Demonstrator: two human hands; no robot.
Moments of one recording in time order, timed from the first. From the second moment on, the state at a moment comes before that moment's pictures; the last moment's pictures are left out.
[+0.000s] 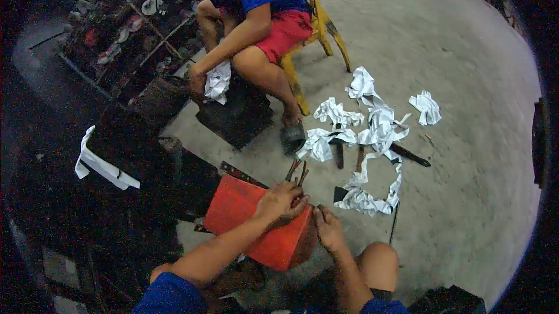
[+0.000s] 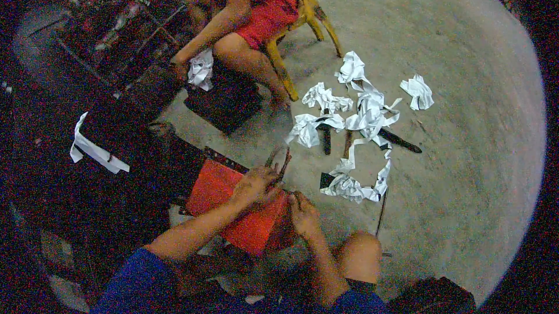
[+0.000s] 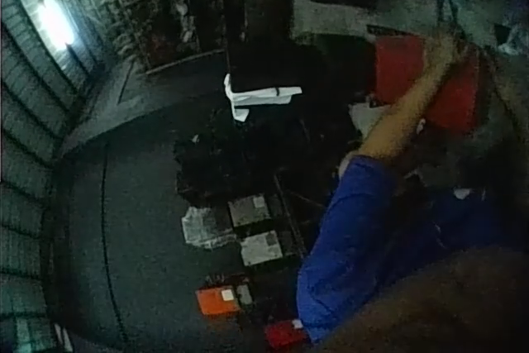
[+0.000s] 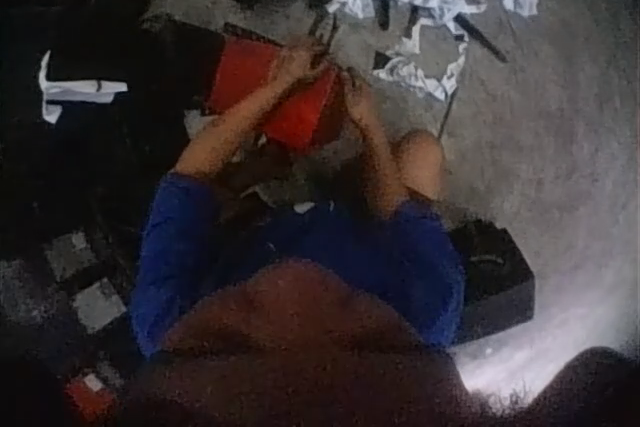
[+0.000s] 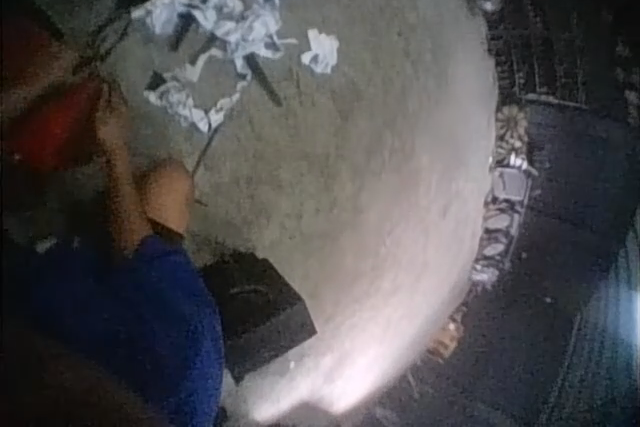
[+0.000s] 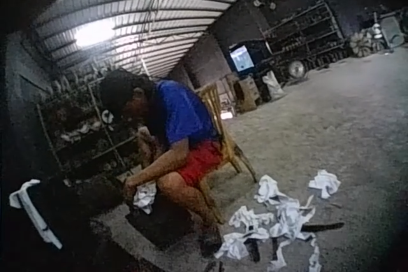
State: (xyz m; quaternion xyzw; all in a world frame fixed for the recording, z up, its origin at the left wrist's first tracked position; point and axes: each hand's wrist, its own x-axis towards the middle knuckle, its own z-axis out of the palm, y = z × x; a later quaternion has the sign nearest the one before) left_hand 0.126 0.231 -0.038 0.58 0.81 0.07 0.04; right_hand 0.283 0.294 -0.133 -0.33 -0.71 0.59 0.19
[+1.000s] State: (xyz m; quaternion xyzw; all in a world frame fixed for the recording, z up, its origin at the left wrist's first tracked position) left_hand 0.118 0.223 -0.026 0.59 0.81 0.06 0.02; right_hand 0.332 0.521 -0.413 -0.52 -0.71 0.44 0.15
